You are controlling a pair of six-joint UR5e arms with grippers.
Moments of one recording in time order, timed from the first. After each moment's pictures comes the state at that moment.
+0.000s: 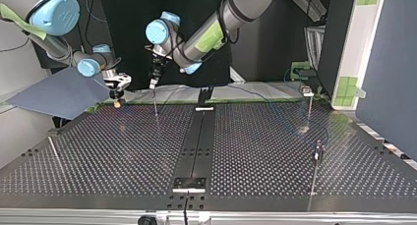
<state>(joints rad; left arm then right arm) -0.86 -2.55 -1.24 -2.56 -2.03 -1.68 1.60 -0.46 1.38 -0.75 1.14 1.73</state>
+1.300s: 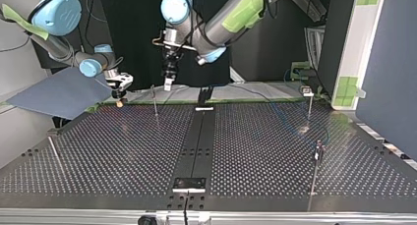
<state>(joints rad) -0.85 -2.18 -1.61 -2.35 -2.17 -1.73 1.61 -0.46 1.38 -0.74 1.14 1.74</state>
